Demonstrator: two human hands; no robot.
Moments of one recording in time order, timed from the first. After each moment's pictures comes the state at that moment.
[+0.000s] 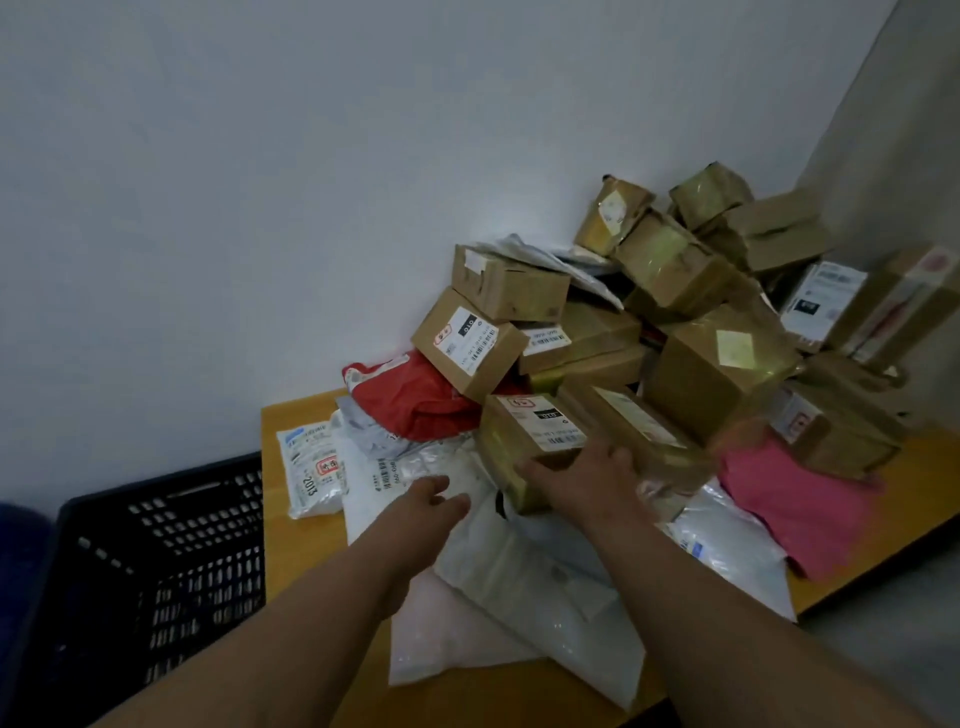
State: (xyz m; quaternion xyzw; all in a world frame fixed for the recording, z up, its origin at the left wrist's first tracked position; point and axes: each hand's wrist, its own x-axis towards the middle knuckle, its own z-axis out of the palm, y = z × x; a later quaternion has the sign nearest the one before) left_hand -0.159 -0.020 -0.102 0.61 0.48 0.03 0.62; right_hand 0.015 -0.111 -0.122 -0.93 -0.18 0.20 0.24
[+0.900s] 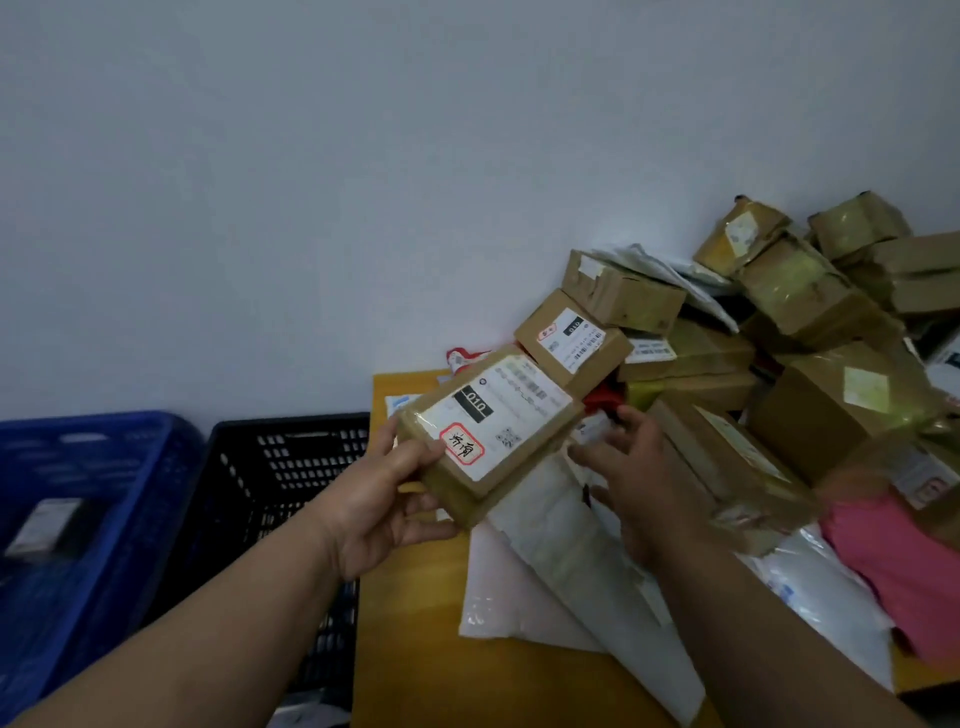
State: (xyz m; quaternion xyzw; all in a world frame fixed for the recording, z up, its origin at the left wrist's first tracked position) left_hand -0.272 0.002 -0.067 0.41 0.39 0.20 0.80; right_hand -0.053 -0.107 -0.073 -0.67 -0.22 0.39 0.59
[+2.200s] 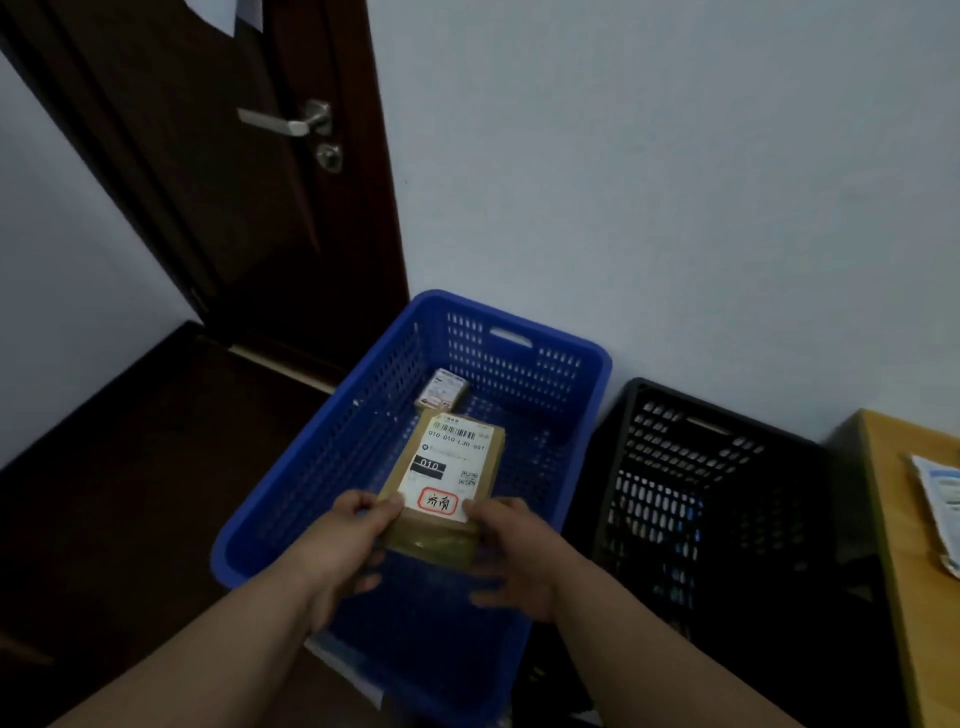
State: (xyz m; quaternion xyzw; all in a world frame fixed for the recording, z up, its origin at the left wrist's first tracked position) left_hand -0.873 0.101 -0.177 0.26 0.71 0.28 0.59; right_hand -0.683 0.129 -0.214 -0.58 -0.25 0.75 0.19
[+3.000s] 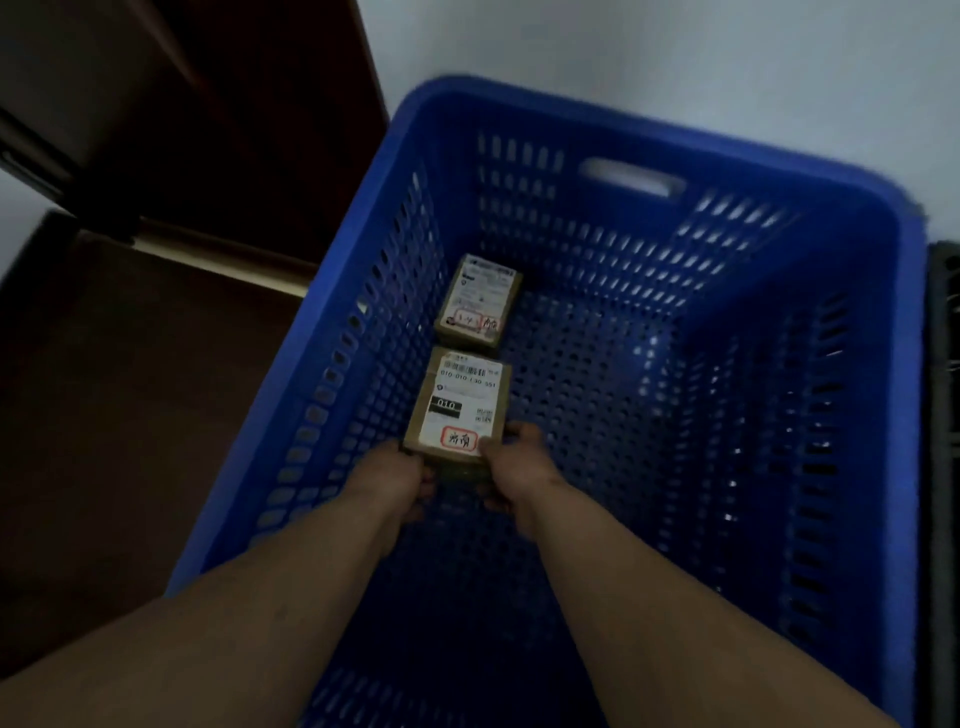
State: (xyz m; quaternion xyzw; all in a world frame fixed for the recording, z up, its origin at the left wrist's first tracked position) left_hand -0.952 0.337 -0.476 0.20 0.77 0.12 0.60; right_hand -0.820 0.343 -0.519 -0.70 -0.15 0.67 0.16
